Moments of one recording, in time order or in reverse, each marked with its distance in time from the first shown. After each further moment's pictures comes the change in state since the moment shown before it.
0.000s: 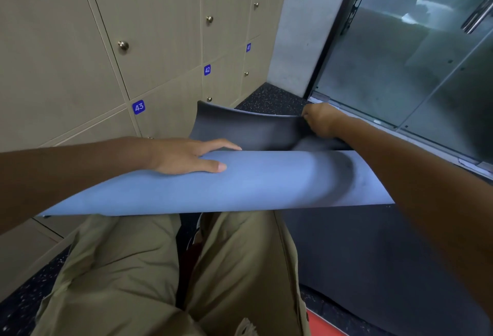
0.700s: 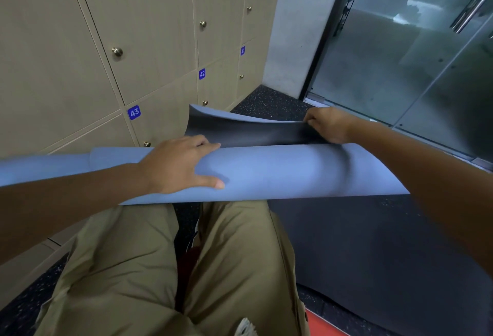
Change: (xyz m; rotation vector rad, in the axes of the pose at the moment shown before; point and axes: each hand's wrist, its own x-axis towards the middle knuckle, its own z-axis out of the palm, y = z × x) left_hand 0.007 -0.016 0.032 0.508 0.475 -0.033; right_hand -0.040 0.018 -0.014 0.082 0.004 -0.088
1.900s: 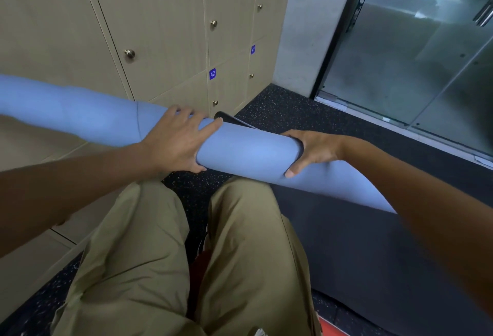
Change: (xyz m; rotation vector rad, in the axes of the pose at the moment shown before) left_hand 0.028 -0.044 -0.017 0.542 0.174 0.080; right_hand -0.009 -0.060 0.027 0.425 -0.393 -0.075
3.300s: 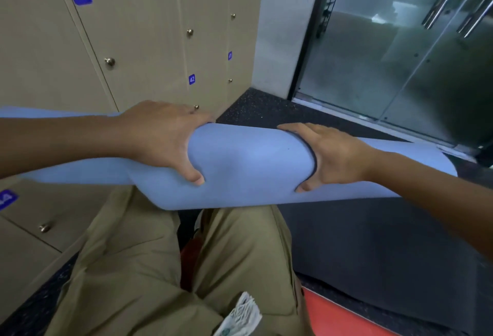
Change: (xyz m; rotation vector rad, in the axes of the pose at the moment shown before) left_hand -0.030 0.035 -0.150 -0.348 -0.364 -0.010; right_hand -0.147 -0.012 0.023 -0.436 0.336 -0.177
